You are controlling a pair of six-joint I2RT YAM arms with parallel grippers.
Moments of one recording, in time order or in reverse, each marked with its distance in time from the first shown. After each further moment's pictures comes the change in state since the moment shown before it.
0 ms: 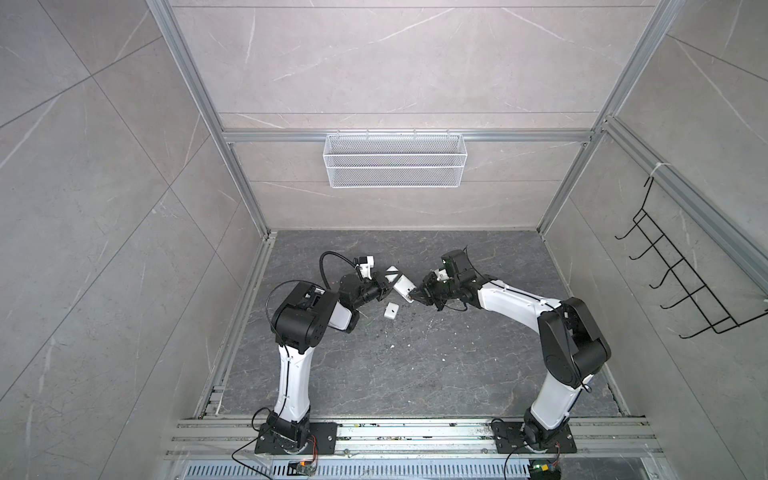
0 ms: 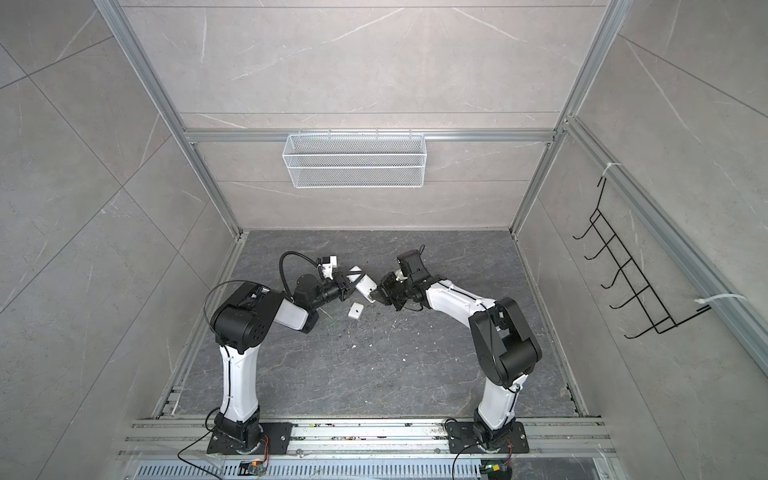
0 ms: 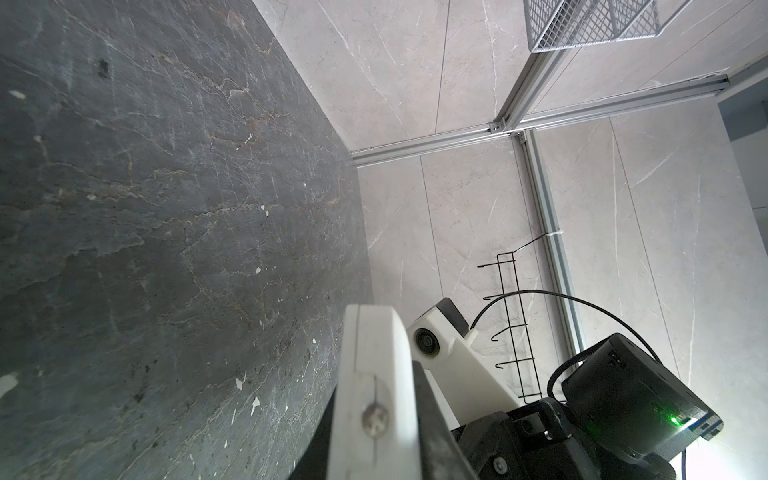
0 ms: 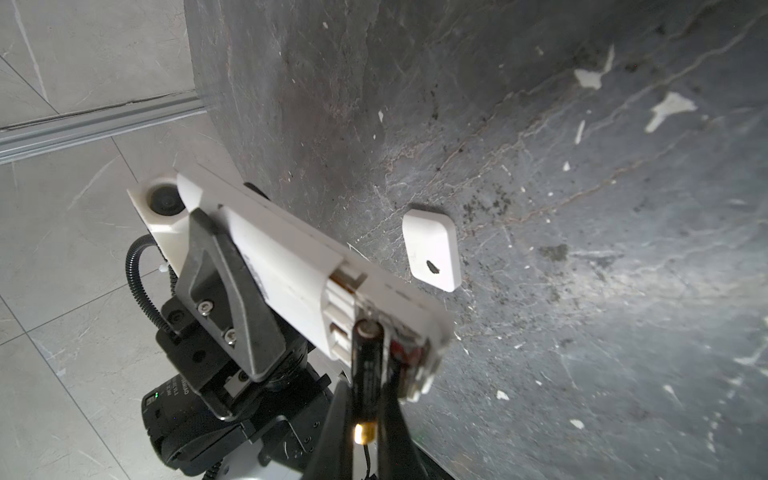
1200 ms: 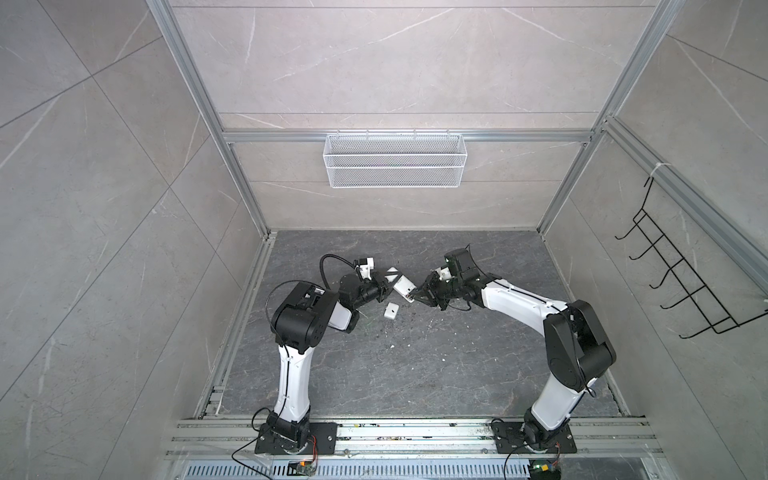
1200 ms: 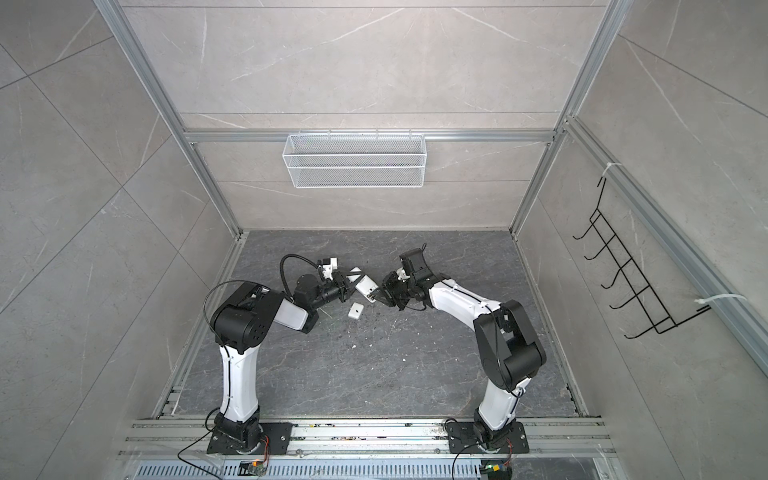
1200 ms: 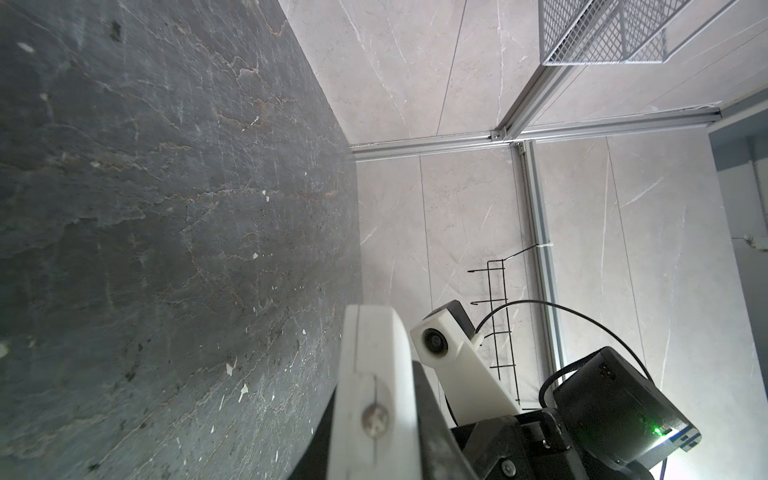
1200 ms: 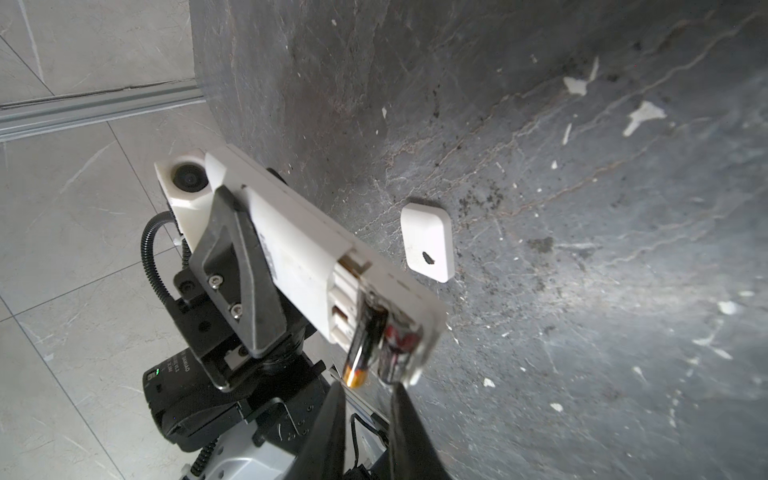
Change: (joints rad) left arm 0.014 0.000 0.000 -0.010 0.001 -0.088; right arm -0.013 -0.039 0.005 -0.070 -0.002 -0.074
